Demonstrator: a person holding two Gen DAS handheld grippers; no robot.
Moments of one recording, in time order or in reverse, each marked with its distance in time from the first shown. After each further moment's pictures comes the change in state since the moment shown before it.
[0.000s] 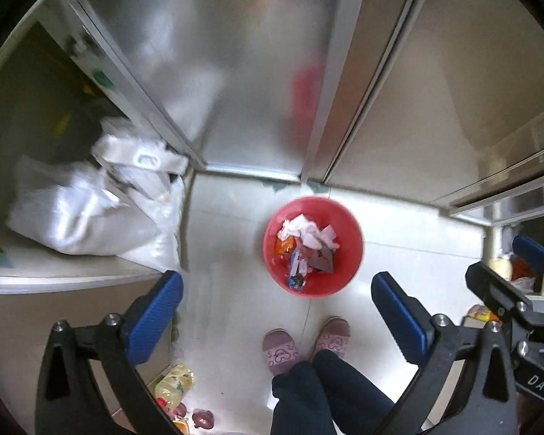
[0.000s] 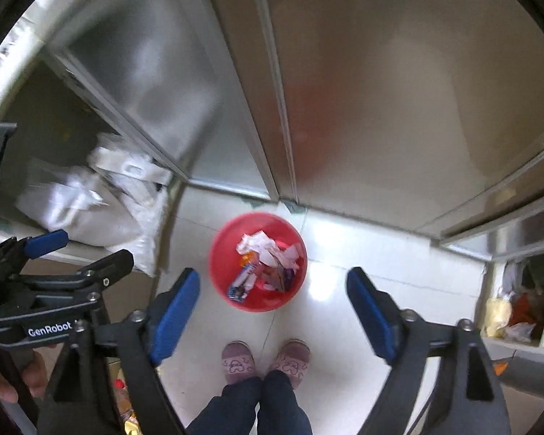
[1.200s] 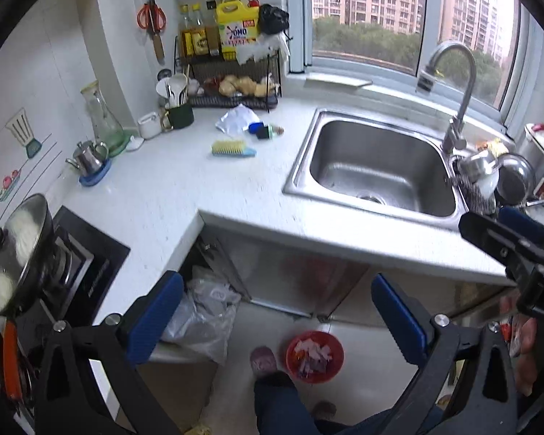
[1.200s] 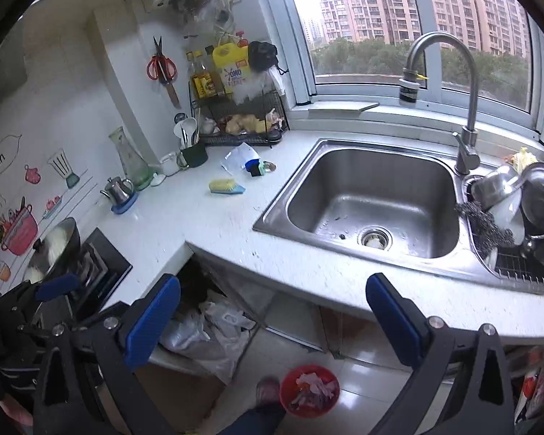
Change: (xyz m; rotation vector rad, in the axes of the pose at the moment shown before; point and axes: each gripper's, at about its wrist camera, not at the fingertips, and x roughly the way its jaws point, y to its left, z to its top) left arm -0.376 0.043 0.086 -0.105 -0.473 0.082; right arm -0.303 0.061 0.141 -0.115 -0.485 0.206
